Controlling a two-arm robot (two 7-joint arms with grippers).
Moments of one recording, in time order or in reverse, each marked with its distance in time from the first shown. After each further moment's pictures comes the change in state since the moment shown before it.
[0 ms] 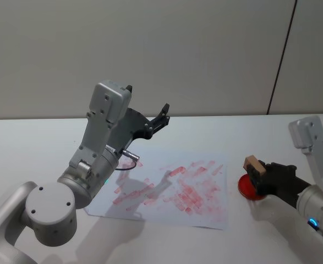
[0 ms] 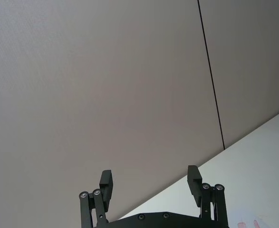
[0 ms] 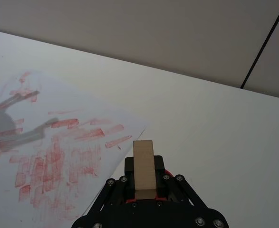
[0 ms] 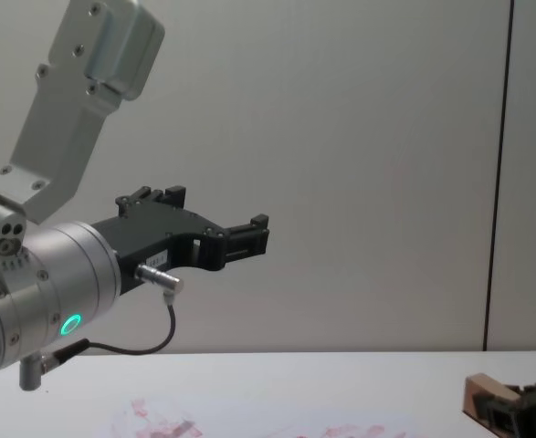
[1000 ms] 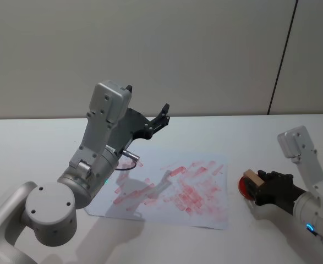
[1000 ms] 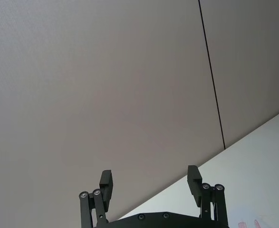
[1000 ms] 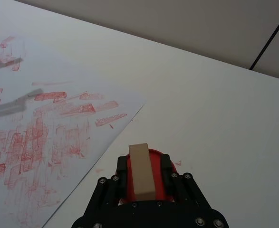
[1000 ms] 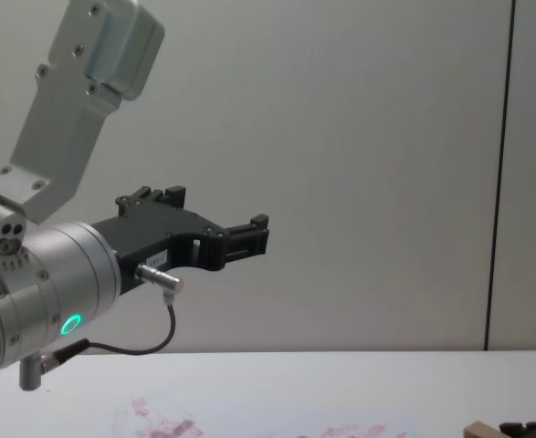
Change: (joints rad) left arm 0.000 0.000 0.000 0.000 0.000 0.000 0.000; right arm 0.035 -0.010 -0.017 0.096 -0.085 0.006 0.046
